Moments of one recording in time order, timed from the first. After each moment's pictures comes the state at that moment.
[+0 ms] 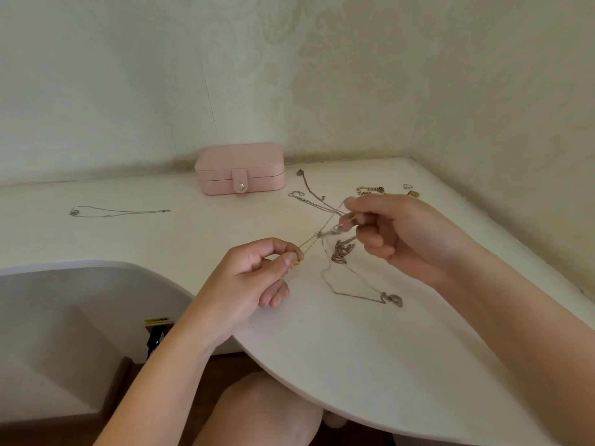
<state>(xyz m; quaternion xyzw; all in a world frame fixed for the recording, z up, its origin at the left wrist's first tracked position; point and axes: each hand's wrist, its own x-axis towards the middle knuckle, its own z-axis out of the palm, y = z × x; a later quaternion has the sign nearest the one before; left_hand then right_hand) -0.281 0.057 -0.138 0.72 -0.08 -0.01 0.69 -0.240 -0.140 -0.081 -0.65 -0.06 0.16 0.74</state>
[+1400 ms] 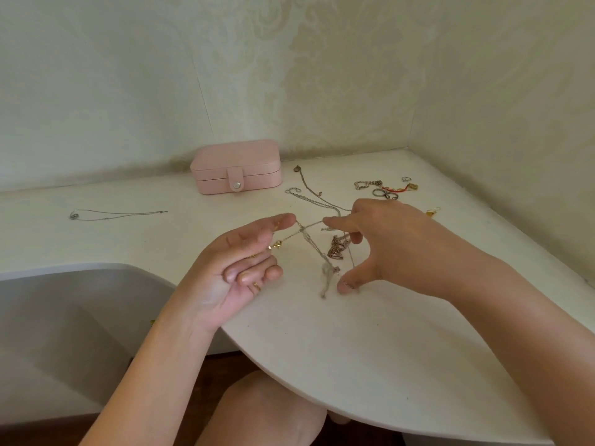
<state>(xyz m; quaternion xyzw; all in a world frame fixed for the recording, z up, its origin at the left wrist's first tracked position) -0.260 0.072 -0.141 0.48 -0.15 -0.15 0.85 -0.252 -0.143 -0.077 -0.96 -0.25 0.03 0.08</state>
